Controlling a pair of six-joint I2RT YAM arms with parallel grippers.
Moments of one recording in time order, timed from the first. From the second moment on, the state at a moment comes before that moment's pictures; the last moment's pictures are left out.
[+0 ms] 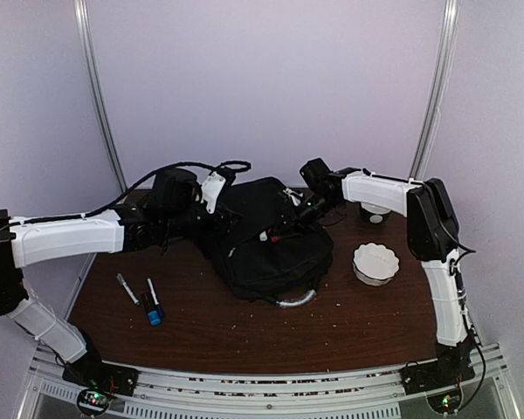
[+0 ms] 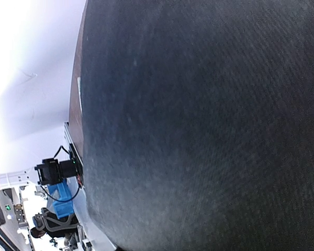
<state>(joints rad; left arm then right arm) -0.80 1.48 1.06 -0.02 -0.07 -0.01 0.53 2.27 1.92 -0.71 -0.78 0.39</state>
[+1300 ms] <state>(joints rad) -0.80 1.43 1.04 -0.06 -0.18 0.00 0.68 2.00 1.66 -0.66 -0.29 -0.26</state>
